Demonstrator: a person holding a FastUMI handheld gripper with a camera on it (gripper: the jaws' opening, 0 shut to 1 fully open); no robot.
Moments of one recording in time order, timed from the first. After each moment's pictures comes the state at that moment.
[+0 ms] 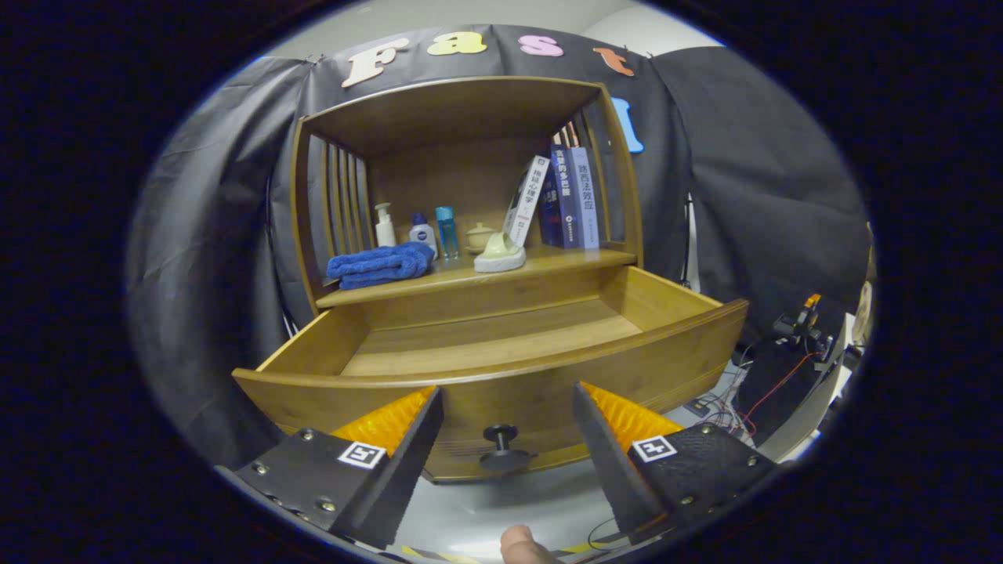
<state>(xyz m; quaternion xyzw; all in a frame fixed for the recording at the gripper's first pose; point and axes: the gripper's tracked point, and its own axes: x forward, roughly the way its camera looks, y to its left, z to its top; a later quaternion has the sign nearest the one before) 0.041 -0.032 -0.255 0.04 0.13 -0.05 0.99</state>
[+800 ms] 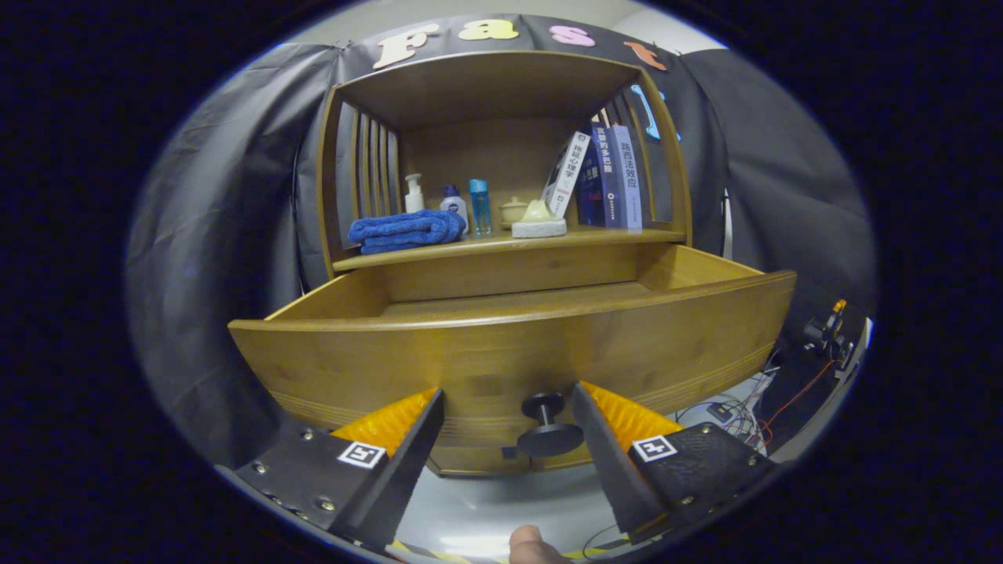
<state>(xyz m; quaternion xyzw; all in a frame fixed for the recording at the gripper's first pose) 0.070 -0.009 -0.296 0.01 0.15 0.00 0.99</state>
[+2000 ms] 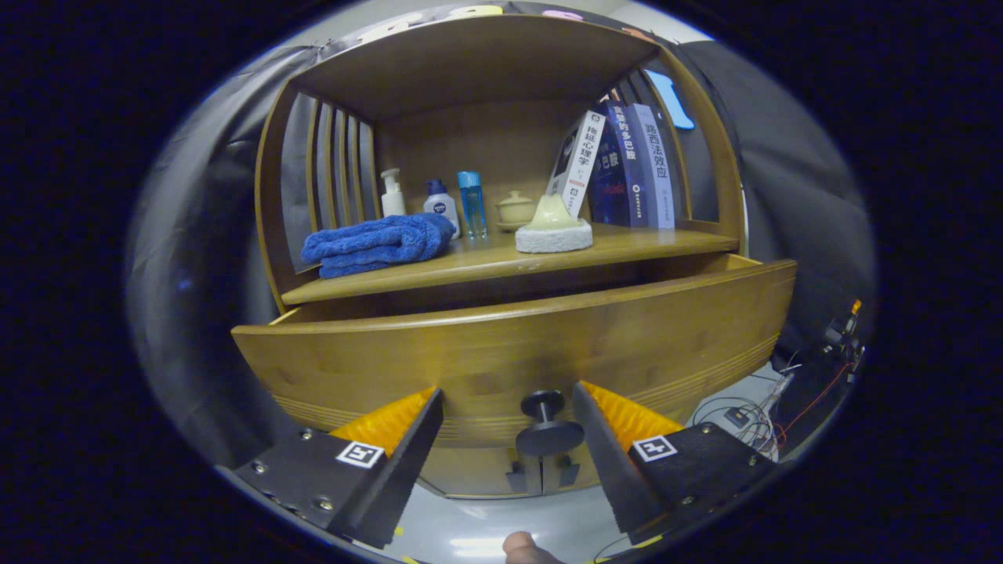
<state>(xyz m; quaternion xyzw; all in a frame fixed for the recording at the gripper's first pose) 0.186 -0.001 -0.293 0.04 0.16 -0.01 0.99</state>
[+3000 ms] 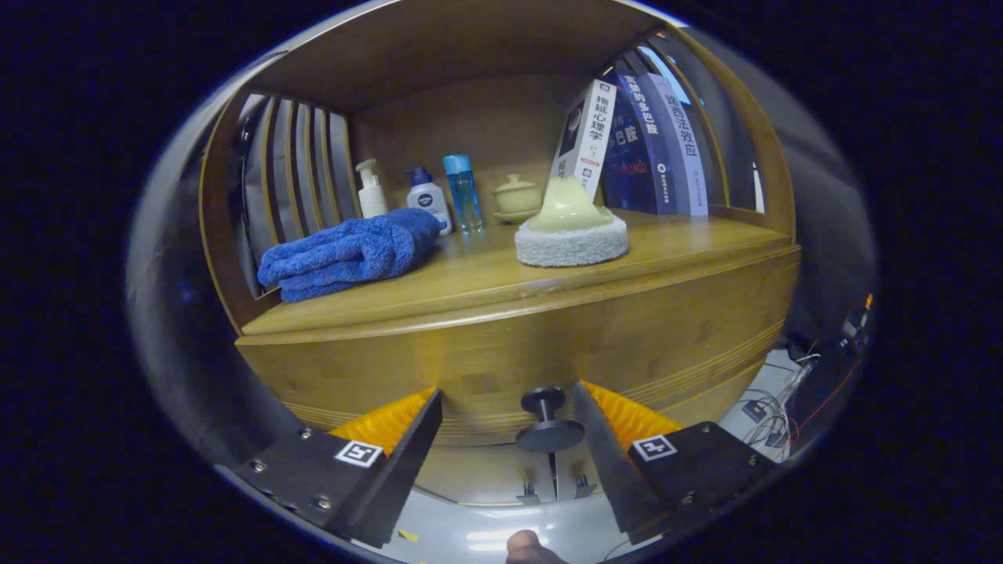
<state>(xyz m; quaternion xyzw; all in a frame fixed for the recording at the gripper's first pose) 0.250 0.000 -0.295 0.07 0.19 0.01 0.98</state>
